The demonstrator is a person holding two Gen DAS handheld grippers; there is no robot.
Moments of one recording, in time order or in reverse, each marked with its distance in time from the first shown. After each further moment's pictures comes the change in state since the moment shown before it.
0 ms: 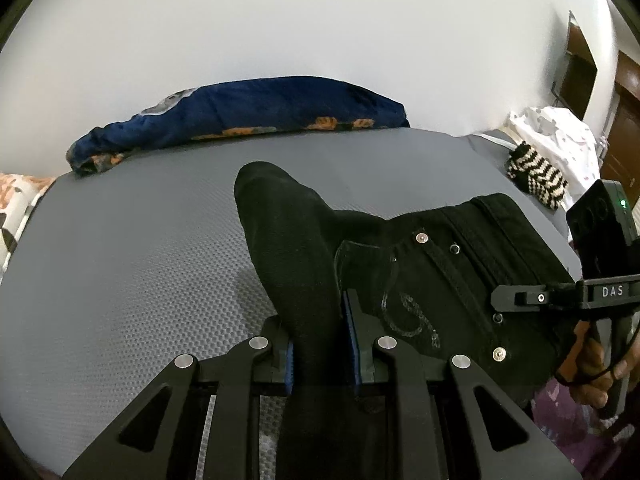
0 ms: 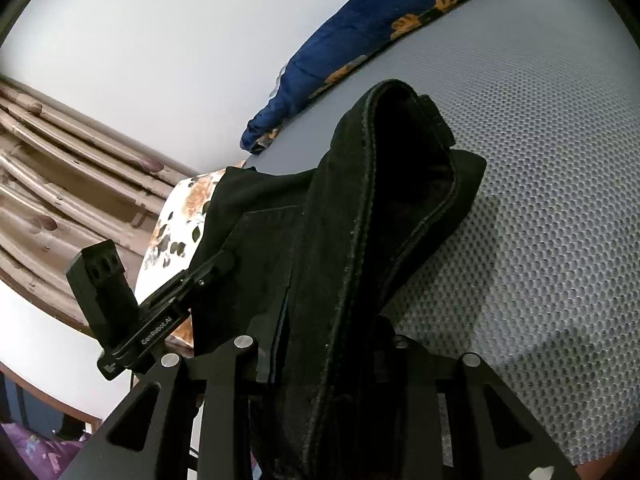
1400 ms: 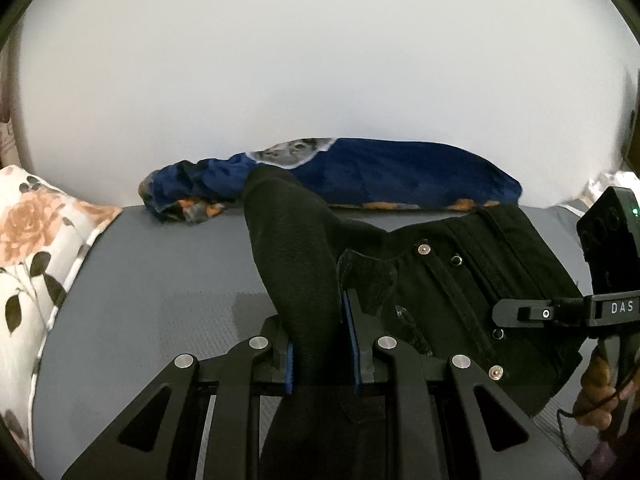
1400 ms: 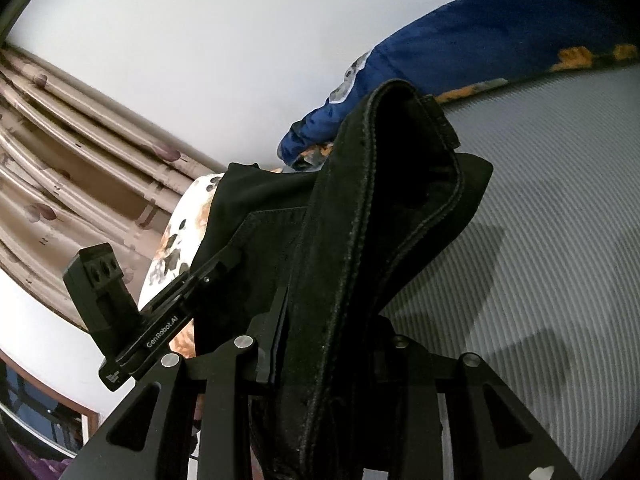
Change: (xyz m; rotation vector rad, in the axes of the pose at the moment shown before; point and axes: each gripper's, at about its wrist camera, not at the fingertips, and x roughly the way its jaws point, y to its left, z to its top) left arm 0.037 0.187 0.101 -0.122 -0.115 0.190; right arm 0.138 0.069 0.121 -0.139 0.074 0.081
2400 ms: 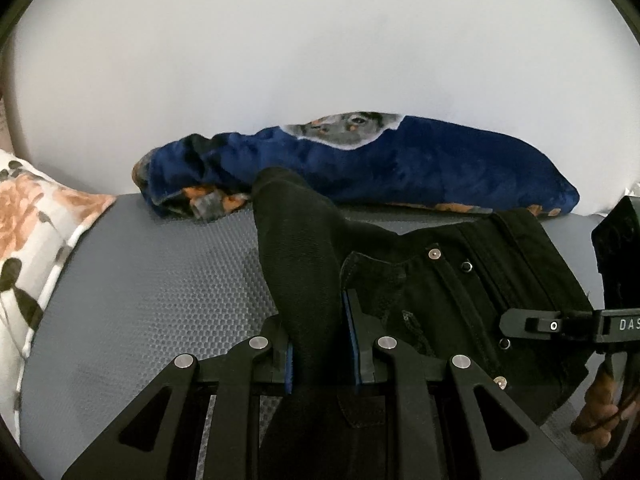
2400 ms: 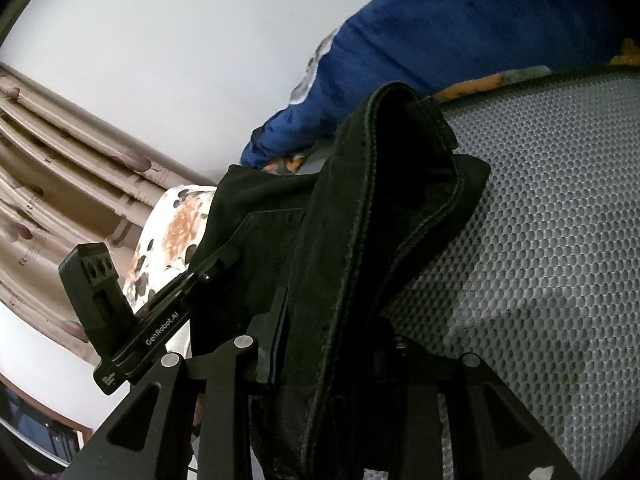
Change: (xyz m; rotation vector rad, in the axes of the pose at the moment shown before) left arm 0.112 0.055 0.017 -0.035 0.055 0.059; right arm 0.076 -0.036 0.047 0.048 0.023 -0.022
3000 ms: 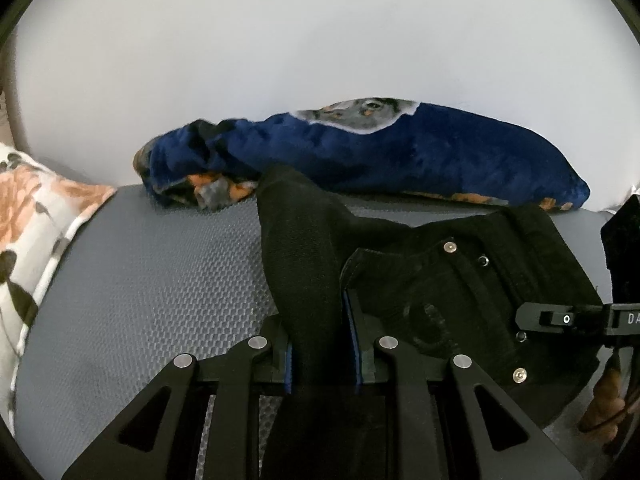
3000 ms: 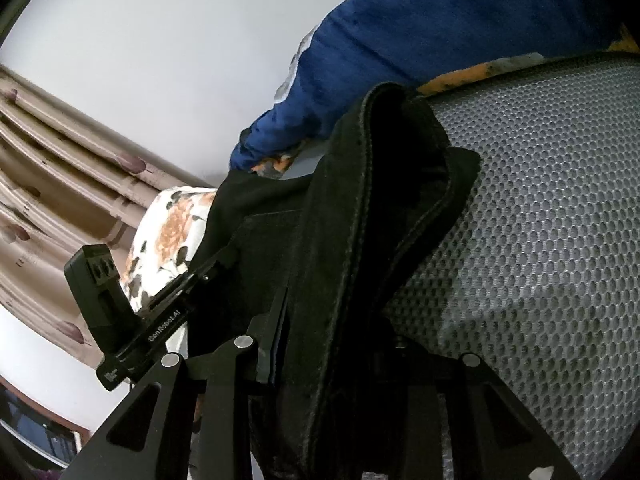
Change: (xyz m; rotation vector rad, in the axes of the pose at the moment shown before) left arm 0.017 0.013 -0.006 -0.009 0.009 0.015; right arm 0.003 -0.021 0.003 -0.018 -0.008 -0.016
